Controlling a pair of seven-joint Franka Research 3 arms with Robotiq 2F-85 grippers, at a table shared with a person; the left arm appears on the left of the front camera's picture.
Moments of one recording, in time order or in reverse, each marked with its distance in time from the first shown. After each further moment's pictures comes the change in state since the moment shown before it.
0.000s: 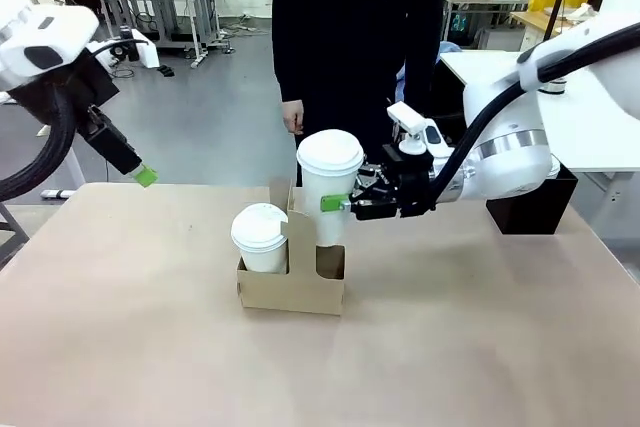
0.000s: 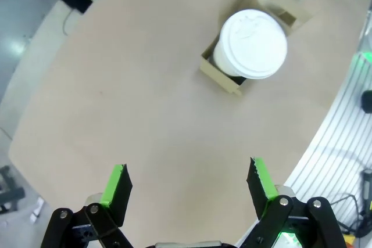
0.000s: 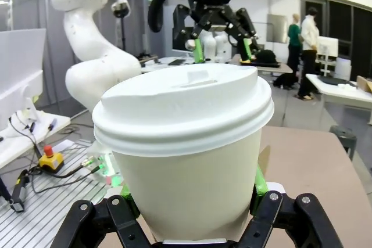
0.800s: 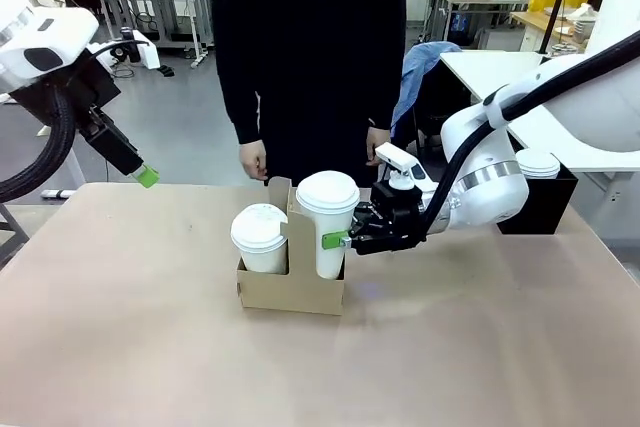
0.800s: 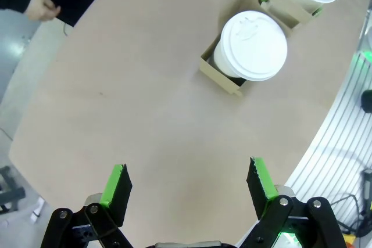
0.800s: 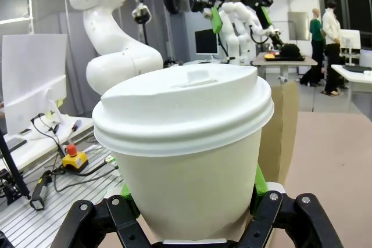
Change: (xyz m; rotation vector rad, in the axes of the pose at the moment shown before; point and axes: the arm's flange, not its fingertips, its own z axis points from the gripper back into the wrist) left arm 0.003 0.002 -0.001 0.005 0.008 0.001; right arm -0.063 -0.004 -0.002 0.095 -0.032 -0.109
